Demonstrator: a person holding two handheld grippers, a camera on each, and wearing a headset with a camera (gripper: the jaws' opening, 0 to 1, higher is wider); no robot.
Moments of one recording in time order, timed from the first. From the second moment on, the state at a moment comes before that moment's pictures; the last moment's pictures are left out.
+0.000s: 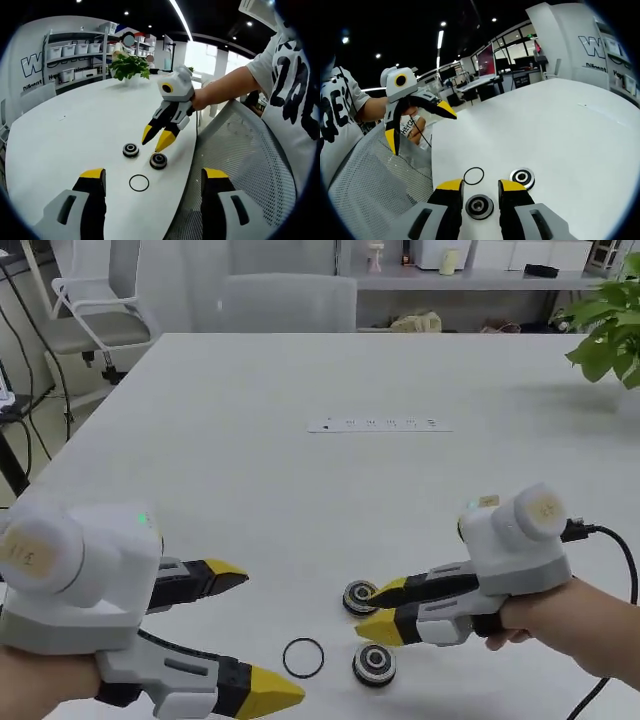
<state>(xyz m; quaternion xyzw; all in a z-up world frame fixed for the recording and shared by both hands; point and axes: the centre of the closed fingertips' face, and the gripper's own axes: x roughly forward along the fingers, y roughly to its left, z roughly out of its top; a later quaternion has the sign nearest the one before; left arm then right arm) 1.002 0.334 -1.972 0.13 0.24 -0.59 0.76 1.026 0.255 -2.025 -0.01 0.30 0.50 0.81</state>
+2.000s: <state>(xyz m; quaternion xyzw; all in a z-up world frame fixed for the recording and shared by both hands) 1.011 0.276 -2.025 0.17 0.28 -0.65 0.69 0.998 0.234 -2.063 -0.07 0.33 0.52 0.79</state>
